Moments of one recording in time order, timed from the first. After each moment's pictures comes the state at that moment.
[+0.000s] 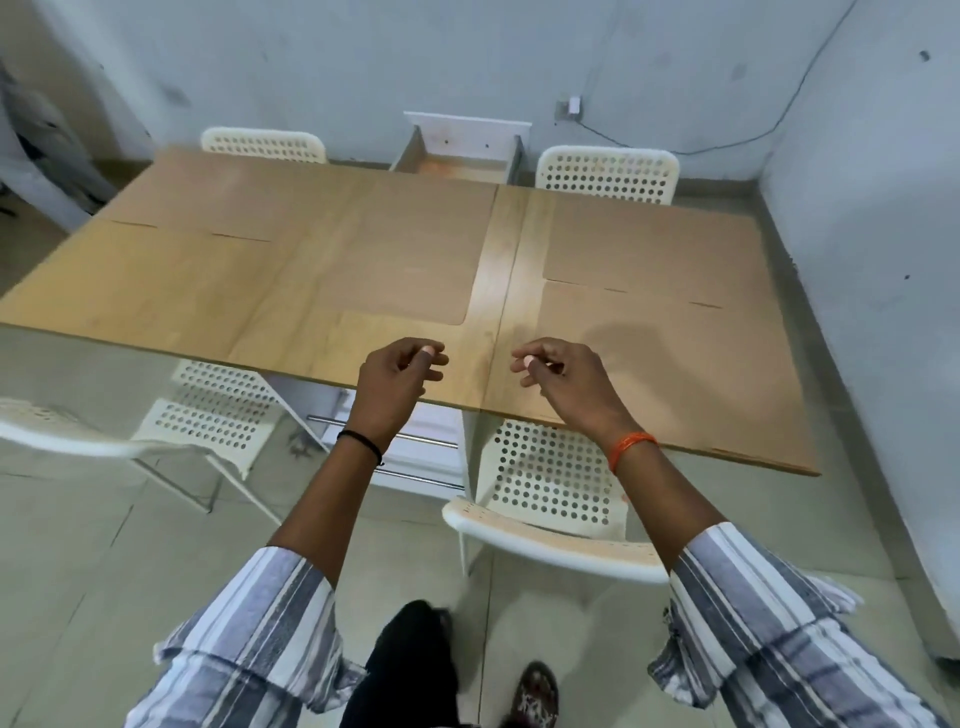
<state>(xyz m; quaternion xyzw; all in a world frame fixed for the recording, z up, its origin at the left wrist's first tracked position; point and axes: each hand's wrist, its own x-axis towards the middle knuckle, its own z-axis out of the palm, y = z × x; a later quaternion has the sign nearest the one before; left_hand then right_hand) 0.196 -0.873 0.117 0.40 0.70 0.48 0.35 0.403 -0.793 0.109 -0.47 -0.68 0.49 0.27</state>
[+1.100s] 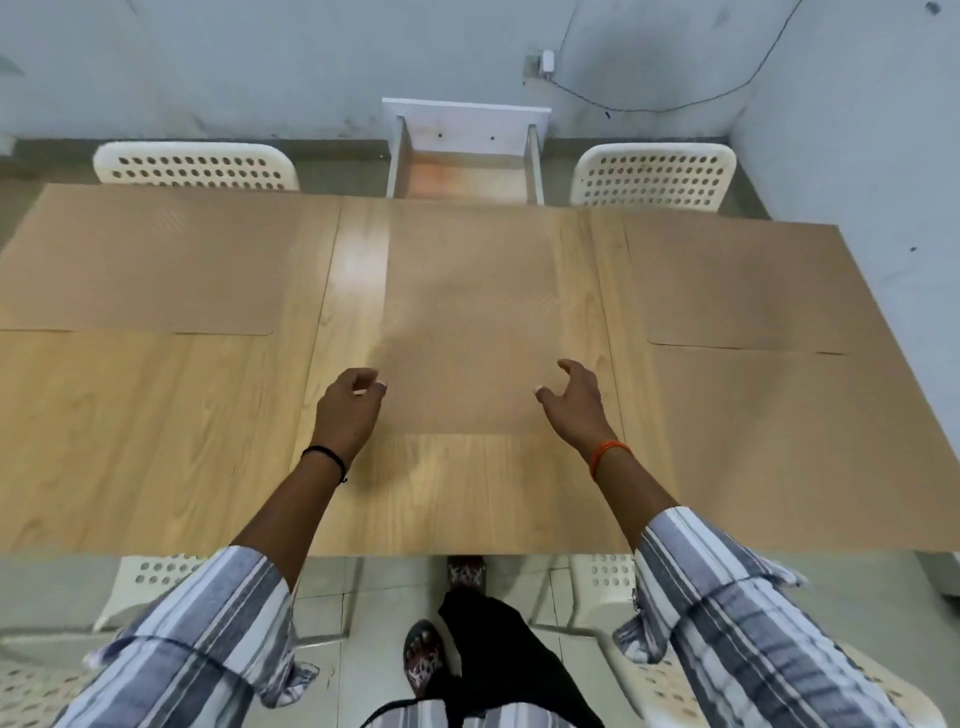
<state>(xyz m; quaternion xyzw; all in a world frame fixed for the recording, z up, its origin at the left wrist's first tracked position) -0.126 -0.666 0.030 0.34 0.77 0.35 0.42 0.139 -0.614 0.014 -0.71 -0.52 0.43 0.19</state>
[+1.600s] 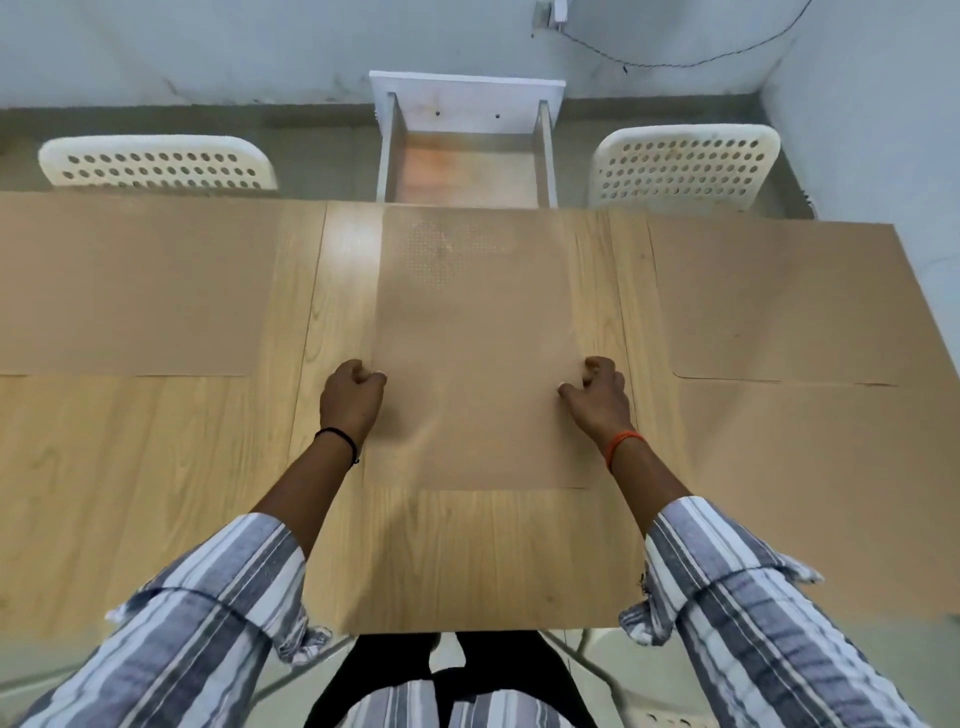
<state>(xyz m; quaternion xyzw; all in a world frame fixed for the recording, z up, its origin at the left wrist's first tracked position) -0.136 -0.557 -0.002 0.27 0.81 0.30 0.43 0.147 -0.518 -0.017 -0.77 -0.46 0.42 0.14</state>
